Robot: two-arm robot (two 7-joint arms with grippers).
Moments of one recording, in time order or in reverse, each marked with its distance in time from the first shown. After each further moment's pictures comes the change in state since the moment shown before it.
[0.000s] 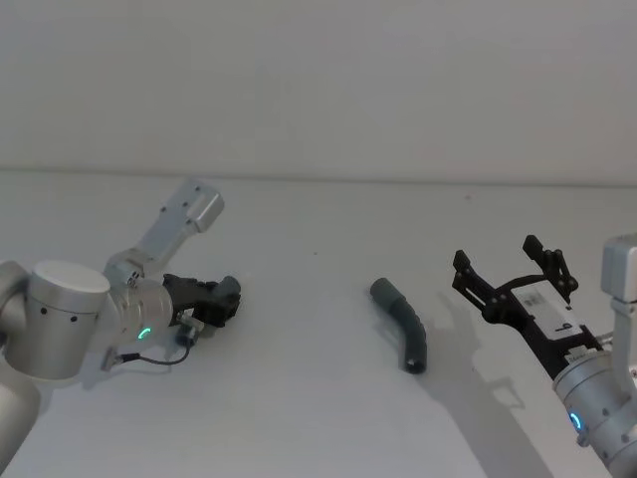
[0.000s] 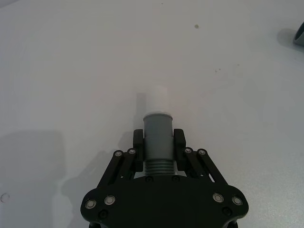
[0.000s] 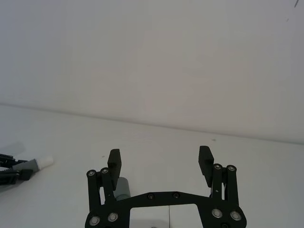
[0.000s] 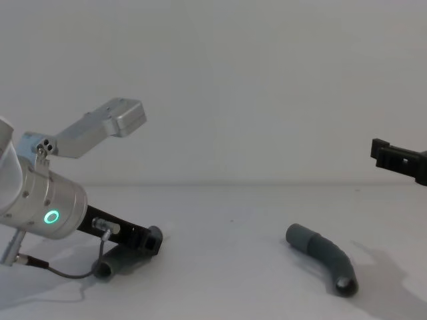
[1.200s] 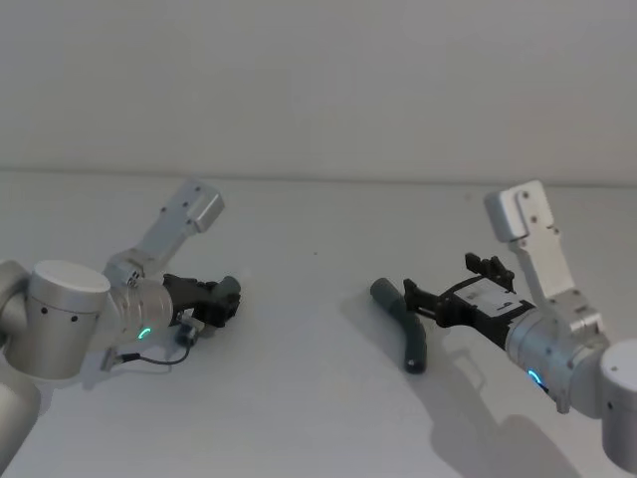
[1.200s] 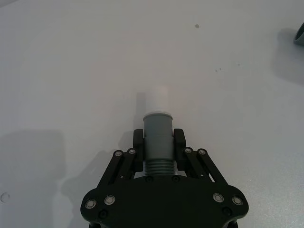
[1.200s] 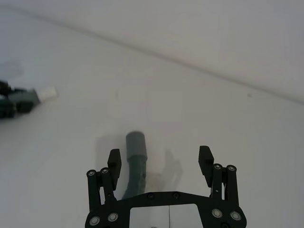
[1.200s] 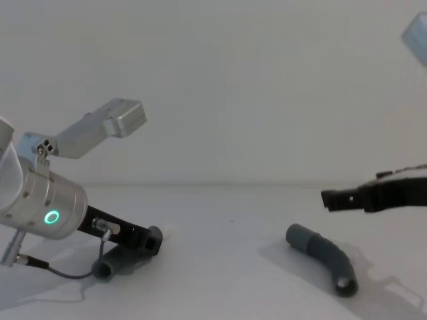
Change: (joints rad) left arm 0.000 -0.001 0.000 0.002 0.001 0.002 0.000; right arm 0.225 0.024 -0.124 0.027 -0.067 0.531 0.050
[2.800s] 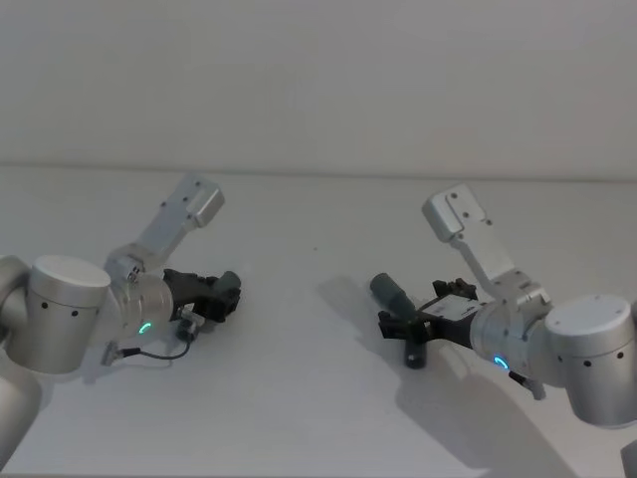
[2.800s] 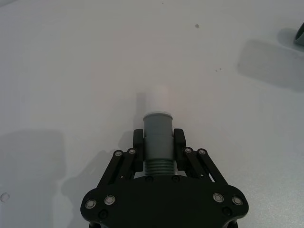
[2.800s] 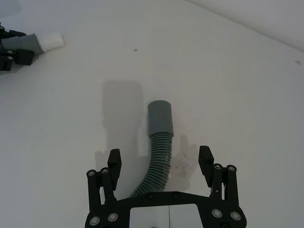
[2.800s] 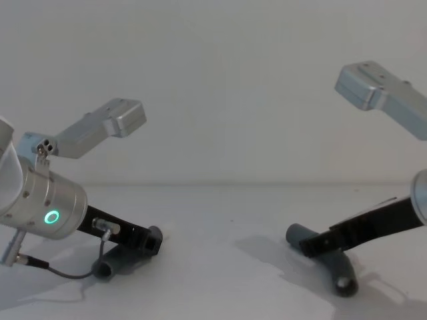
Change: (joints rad) left arm 0.000 0.000 0.000 0.000 0.000 0.000 0.000; right arm 0.154 -0.025 -0.105 0.127 -0.056 0.245 0.100
